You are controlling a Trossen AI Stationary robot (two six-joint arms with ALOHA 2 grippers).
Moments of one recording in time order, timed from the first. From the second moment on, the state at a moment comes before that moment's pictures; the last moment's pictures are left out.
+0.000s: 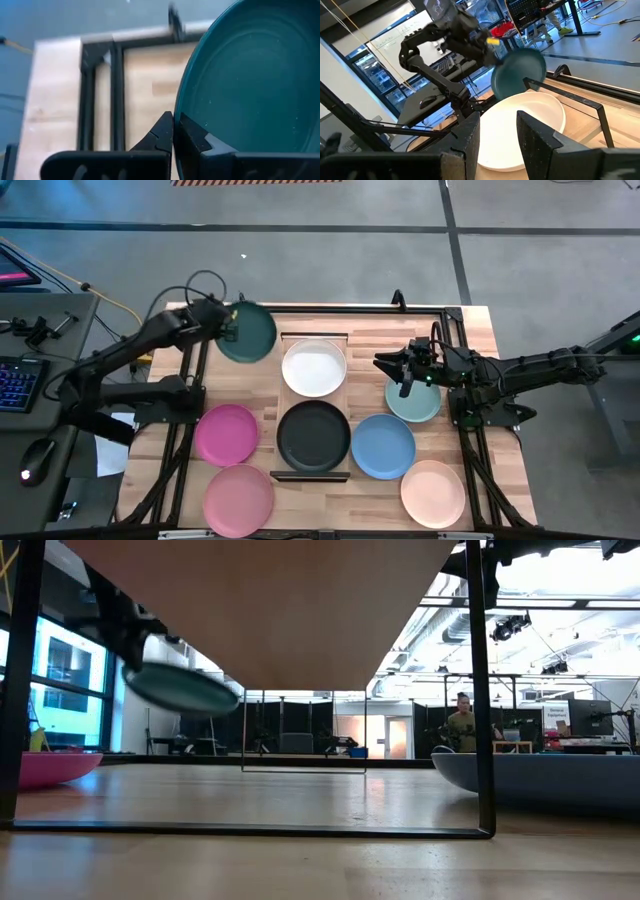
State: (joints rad) left arm 0.71 0.95 0.89 -1.00 -0.51 -0.63; right arm 0.07 0.83 0.57 0.23 0.33 0.52
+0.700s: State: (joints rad) left arm 0.53 0.89 1.28 -0.87 -0.17 -0.71; right arm 0.07 0.83 0.57 0.23 0.38 0.54
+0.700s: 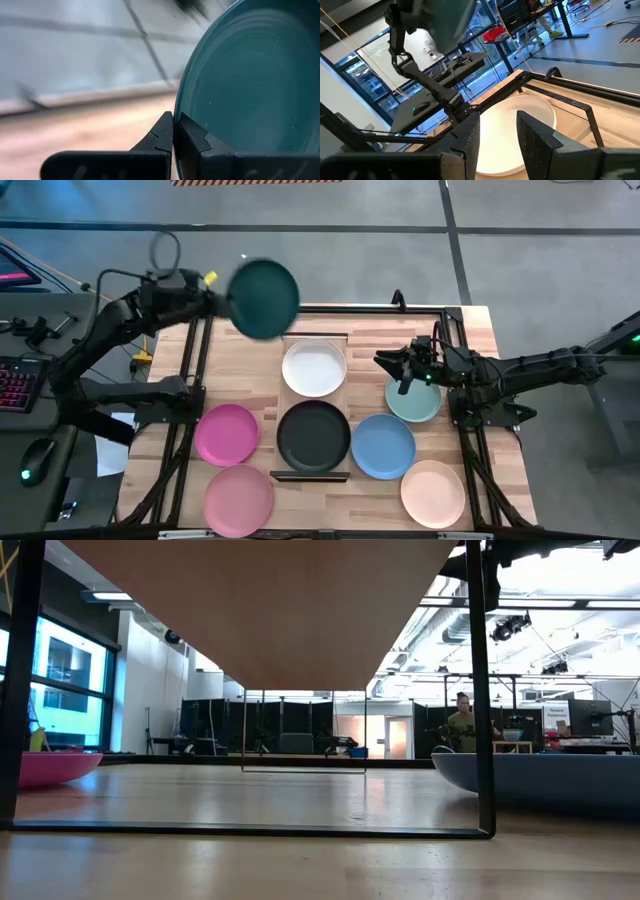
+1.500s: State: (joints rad) left arm 0.06 0.96 1.21 -0.89 -0.22 -1.05; right arm 0.07 0.83 0.57 0.22 0.39 0.52
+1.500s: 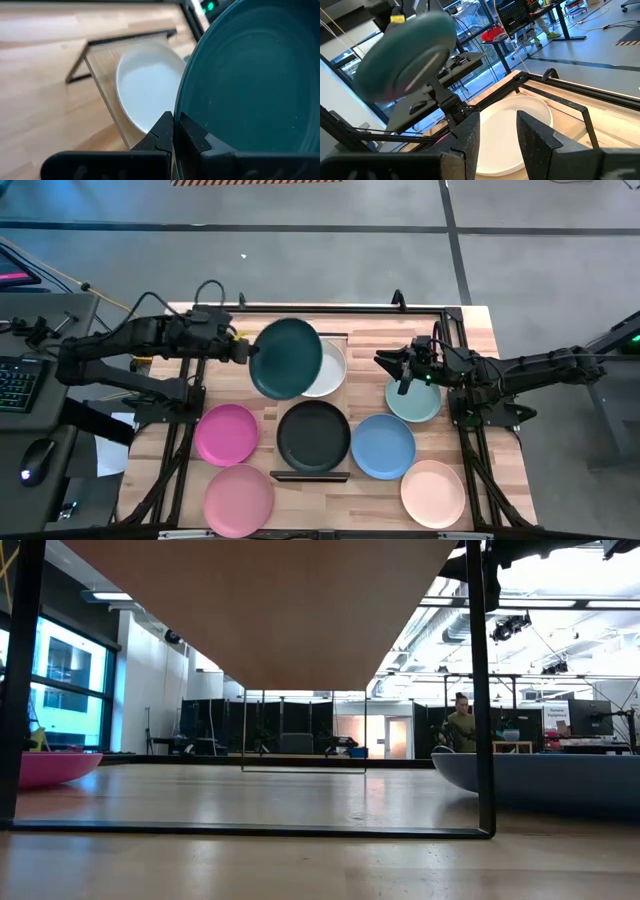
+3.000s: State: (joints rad) left arm -0.43 1.38 1.25 -0.82 -0.48 -1.25; right arm 0.07 0.83 0.57 0.13 0.37 0.61
